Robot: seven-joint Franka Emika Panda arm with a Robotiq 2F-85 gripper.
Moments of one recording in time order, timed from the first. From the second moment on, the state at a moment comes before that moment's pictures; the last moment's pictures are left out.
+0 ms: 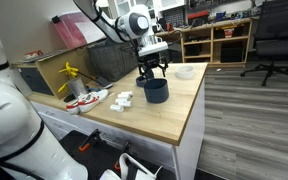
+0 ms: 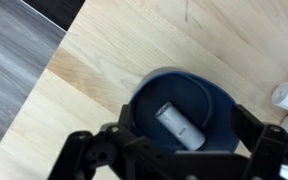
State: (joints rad) arm -0.16 0.23 0.00 -2.15 -0.18 2.31 -0.65
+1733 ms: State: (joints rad) arm -0.10 0.38 0.02 -2.01 -0.34 2.14 -1.02
